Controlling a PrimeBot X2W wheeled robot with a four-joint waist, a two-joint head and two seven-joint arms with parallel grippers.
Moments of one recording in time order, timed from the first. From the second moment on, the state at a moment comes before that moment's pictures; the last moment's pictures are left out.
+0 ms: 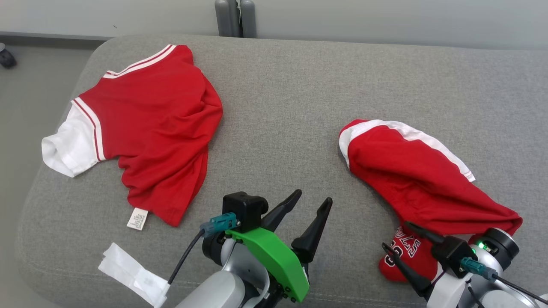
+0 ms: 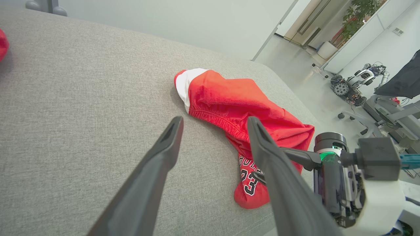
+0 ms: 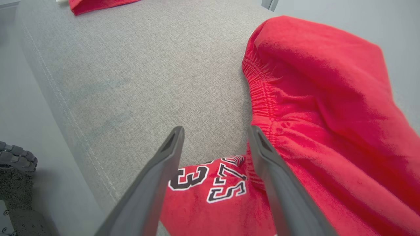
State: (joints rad) left arm -0.29 0.06 -0.84 0.00 -0.81 0.12 0.02; right arm 0.00 -0.50 0.61 0.14 0.18 0.10 -0.15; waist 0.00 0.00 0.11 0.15
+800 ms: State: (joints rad) left arm -0.27 0.07 -0.83 -0.02 -0.81 0.12 0.04; right arm 0.05 -0.50 0.53 0.13 0.26 0.06 -0.14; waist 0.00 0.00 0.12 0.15
